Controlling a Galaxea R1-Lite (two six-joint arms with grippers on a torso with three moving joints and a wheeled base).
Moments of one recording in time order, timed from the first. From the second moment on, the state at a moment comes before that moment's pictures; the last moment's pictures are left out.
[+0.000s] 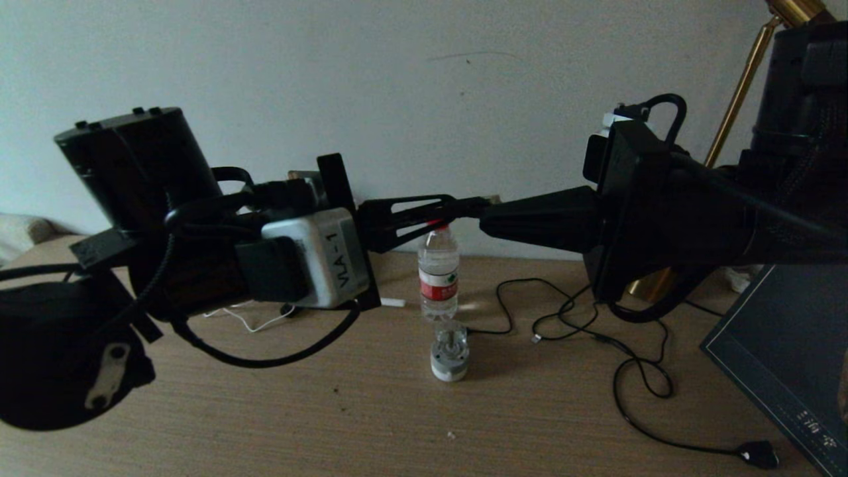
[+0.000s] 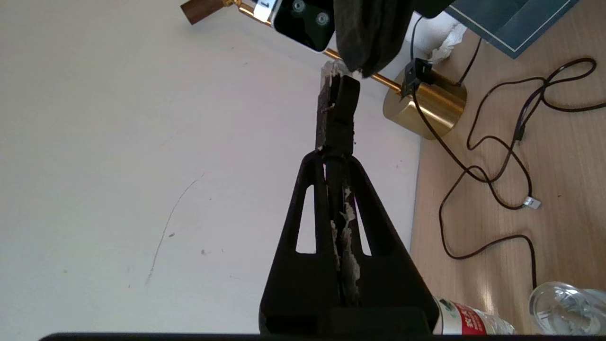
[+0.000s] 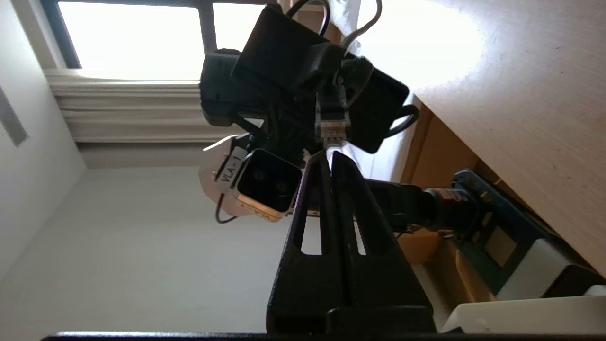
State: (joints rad) left arm -0.59 1.62 -0.94 -0.82 -0.63 1.19; right arm 0.61 1.54 -1.18 -0.24 0.75 1.28
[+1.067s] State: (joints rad) left arm -0.61 1.61 -0.91 -0.82 -0.64 1.19; right arm 0.62 1.54 -1.18 -0.25 0.75 1.28
